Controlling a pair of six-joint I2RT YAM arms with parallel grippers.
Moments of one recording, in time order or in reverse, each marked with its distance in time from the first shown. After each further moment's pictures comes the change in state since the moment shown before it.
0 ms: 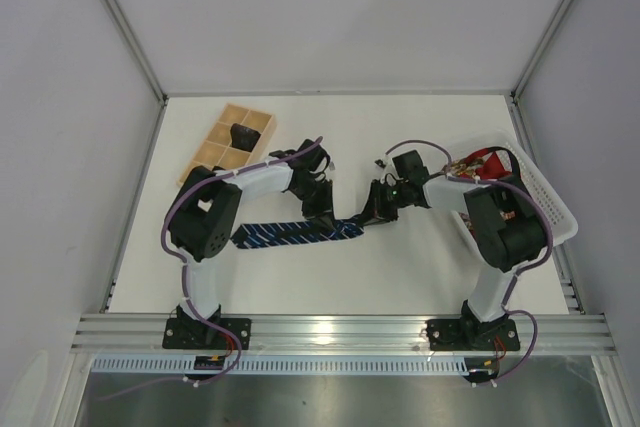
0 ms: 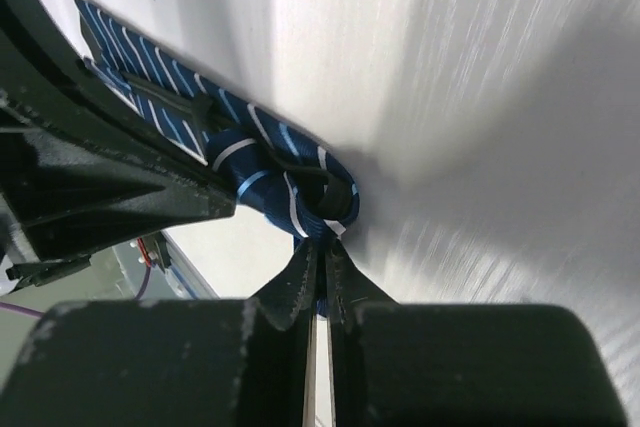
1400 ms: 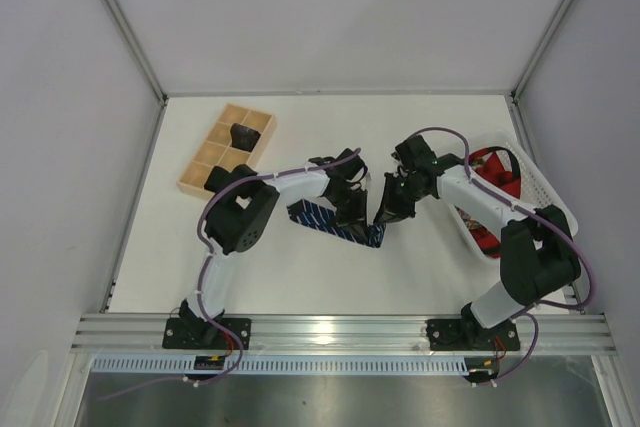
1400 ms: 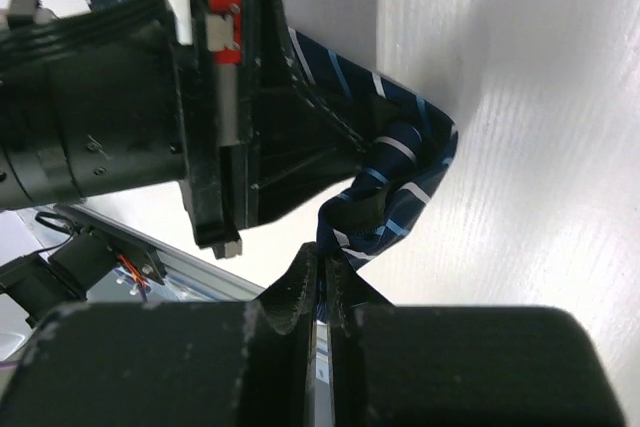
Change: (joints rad) left arm -0.166 0.209 0.209 0.034 0.072 -0.080; right arm 0.047 -0.268 0.154 -0.582 0.324 0.096
